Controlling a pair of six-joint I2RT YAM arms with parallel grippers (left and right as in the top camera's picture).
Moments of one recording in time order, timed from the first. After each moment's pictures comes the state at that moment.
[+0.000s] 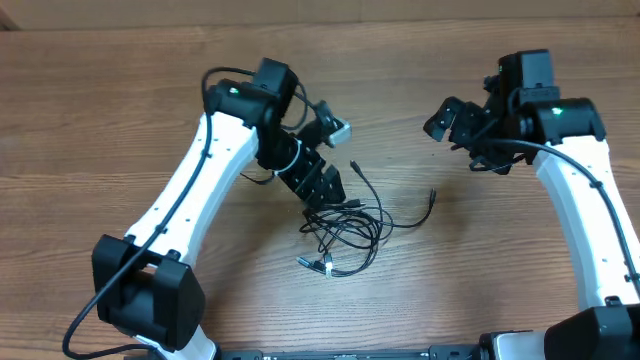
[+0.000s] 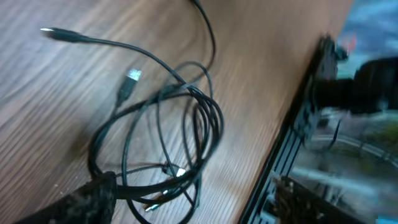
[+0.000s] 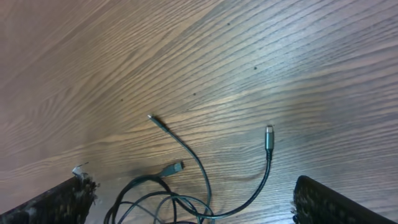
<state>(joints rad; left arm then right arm) -0.38 1.80 1.62 -1.30 0.66 0.45 0.06 1.55 1.44 -1.06 -0.27 0.49</state>
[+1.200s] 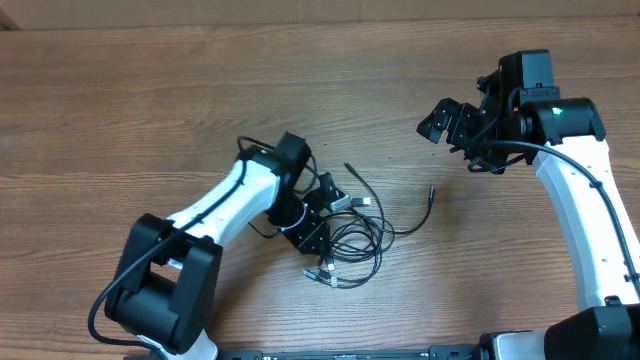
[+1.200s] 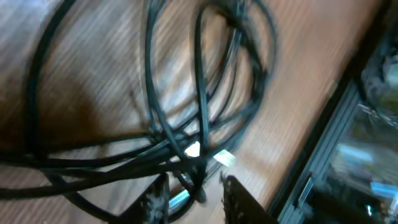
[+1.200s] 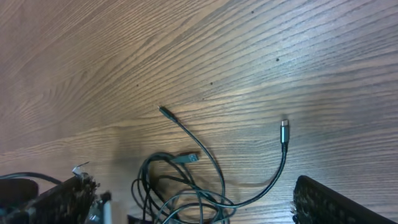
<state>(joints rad) -0.47 1.80 1.12 -0.96 0.57 0.37 0.06 1.55 1.44 -1.06 -0.33 0.46</state>
